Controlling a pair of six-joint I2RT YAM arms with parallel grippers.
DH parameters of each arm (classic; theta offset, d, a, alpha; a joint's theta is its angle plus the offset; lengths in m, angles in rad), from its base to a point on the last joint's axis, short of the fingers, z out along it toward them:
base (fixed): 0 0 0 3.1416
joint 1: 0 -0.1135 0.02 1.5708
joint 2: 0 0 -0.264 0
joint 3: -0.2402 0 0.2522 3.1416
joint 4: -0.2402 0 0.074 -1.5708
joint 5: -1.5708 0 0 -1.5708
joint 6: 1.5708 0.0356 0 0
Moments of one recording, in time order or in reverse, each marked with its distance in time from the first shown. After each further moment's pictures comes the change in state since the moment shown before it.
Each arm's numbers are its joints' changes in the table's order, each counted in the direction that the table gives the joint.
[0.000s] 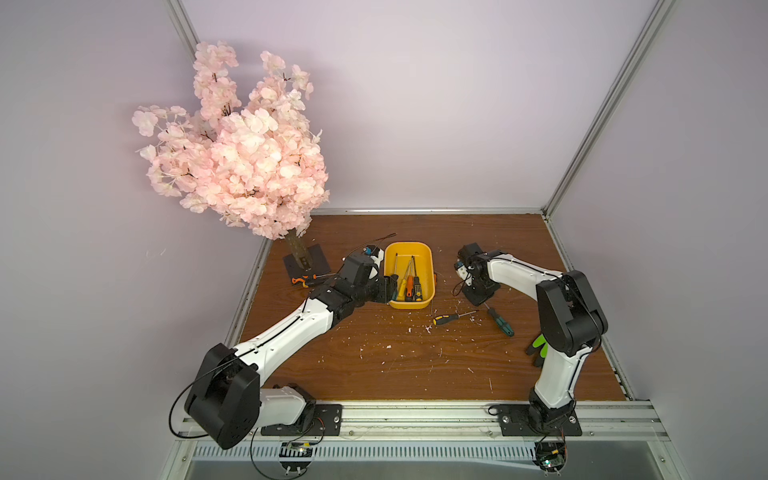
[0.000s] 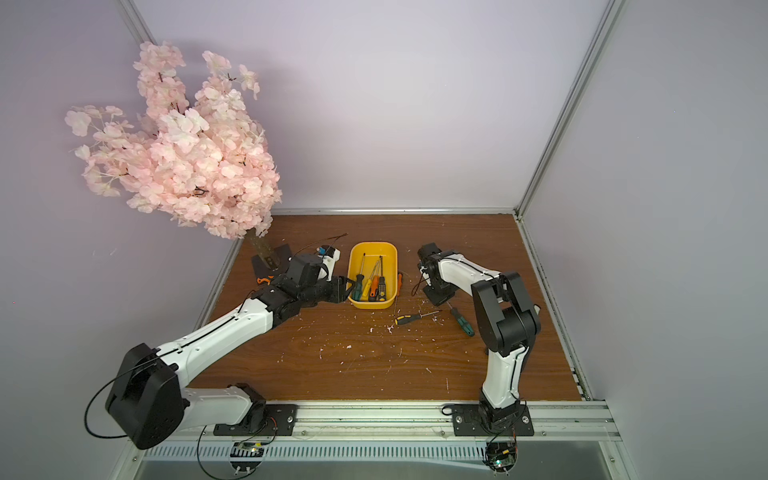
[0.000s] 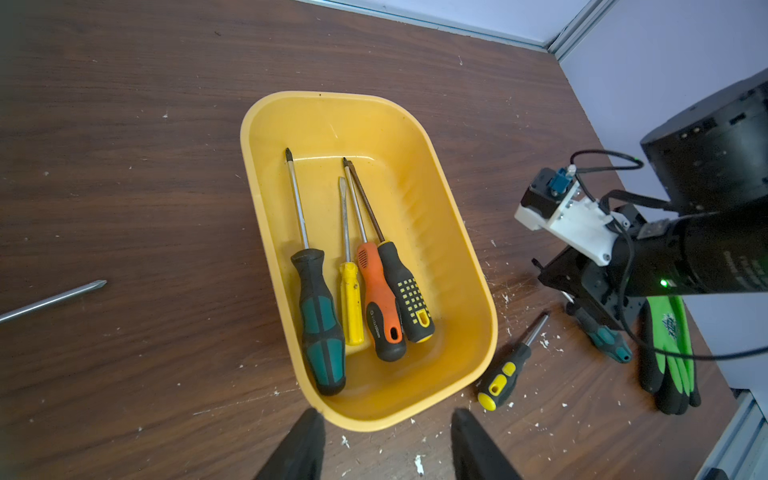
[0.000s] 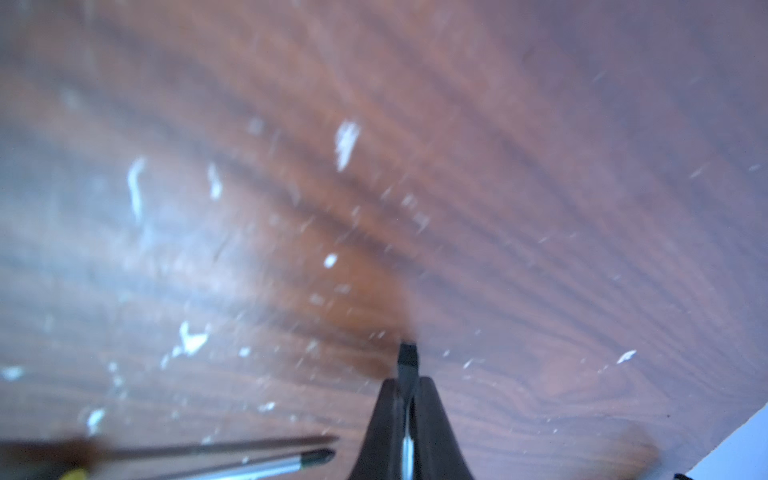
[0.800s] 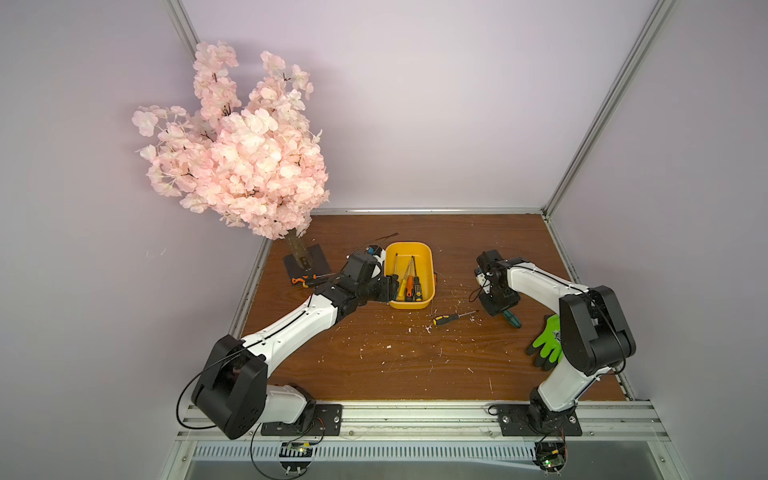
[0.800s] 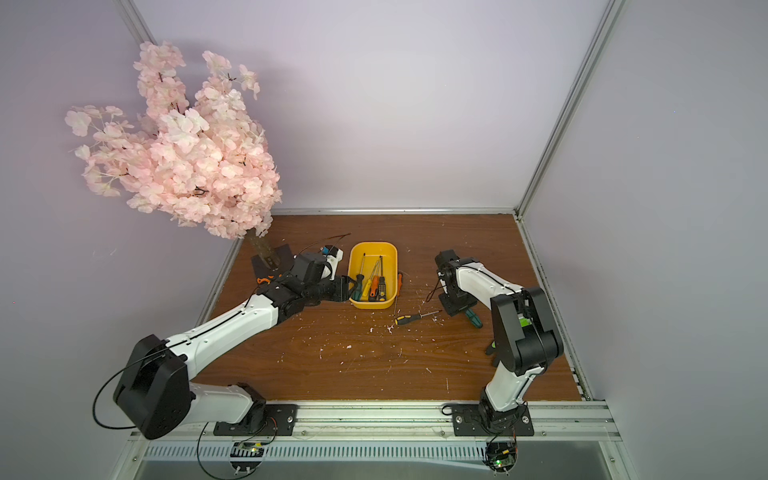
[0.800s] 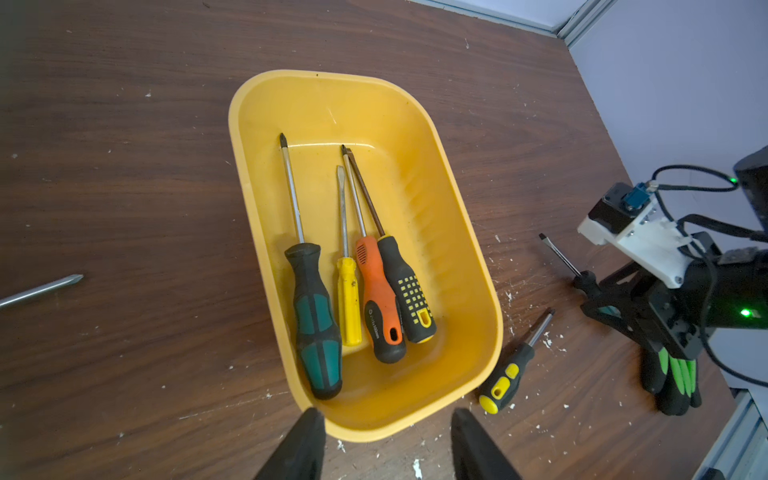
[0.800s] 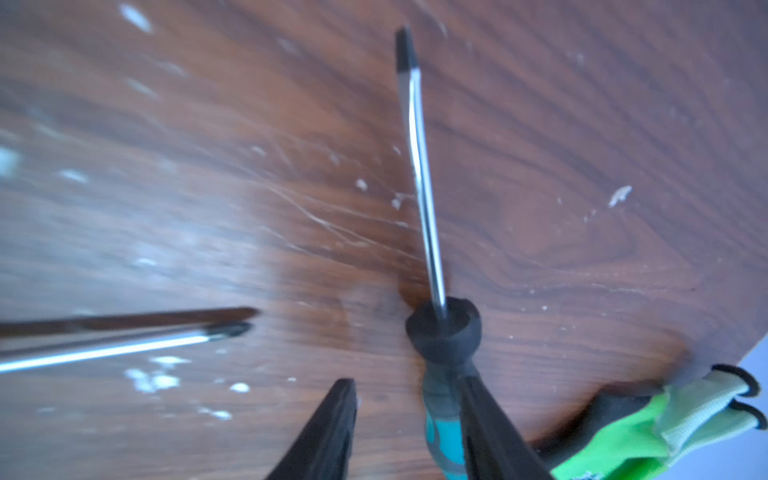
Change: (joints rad) left arm 0.000 0.062 -0.036 0.000 -0.020 -0.009; right arm 0.092 -0.180 0.186 -0.059 -0.007 0.079
